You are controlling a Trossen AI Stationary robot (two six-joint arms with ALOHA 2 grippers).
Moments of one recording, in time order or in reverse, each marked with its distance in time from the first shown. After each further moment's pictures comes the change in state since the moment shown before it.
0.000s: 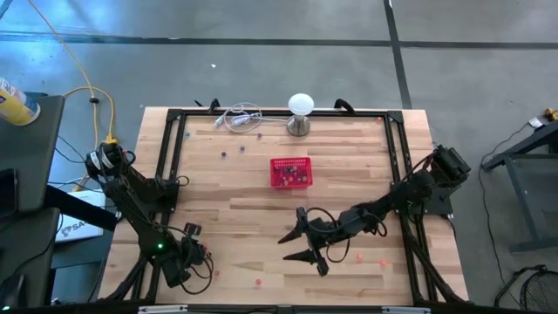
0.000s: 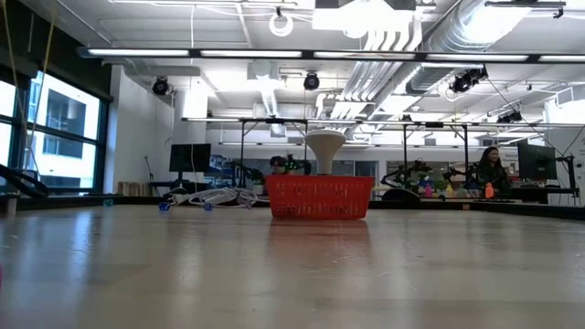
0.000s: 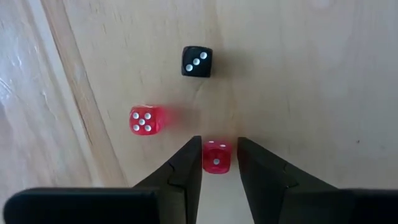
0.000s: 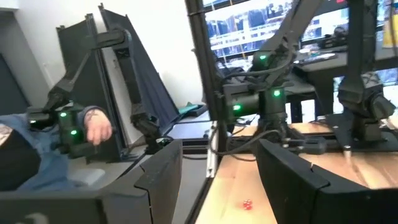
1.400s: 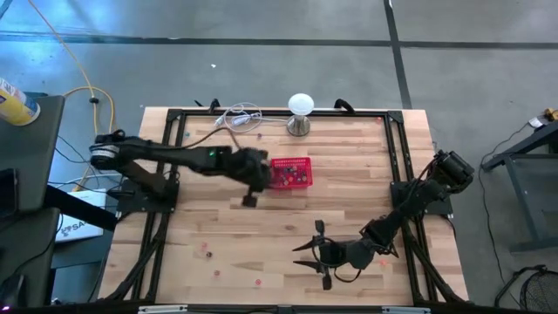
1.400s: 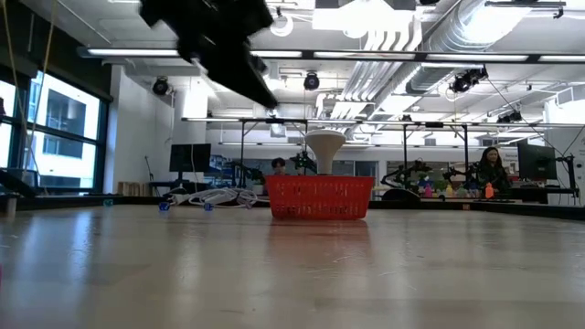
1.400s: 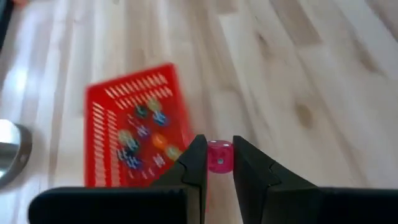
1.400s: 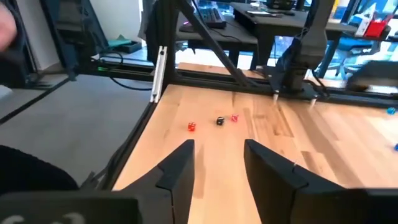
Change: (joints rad) left arm 1.097 -0.041 0.264 0.374 0.273 1.042; right arm 0.190 0.000 -0.001 -0.319 0.444 -0.122
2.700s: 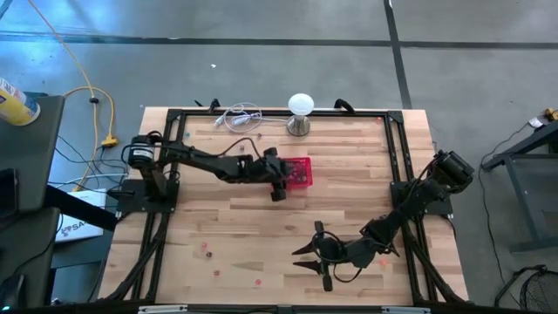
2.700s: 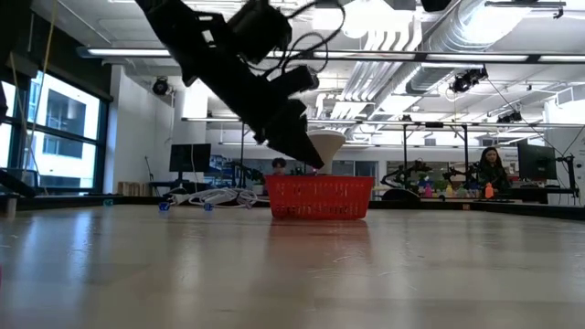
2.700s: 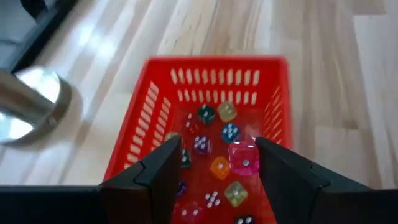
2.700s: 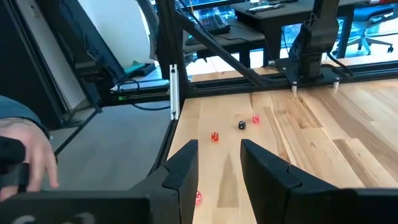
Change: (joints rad) left arm 0.019 0.315 0.001 0.391 -0.294 -0.217; right arm 0.002 0.000 0.001 0.048 -0.039 0.195
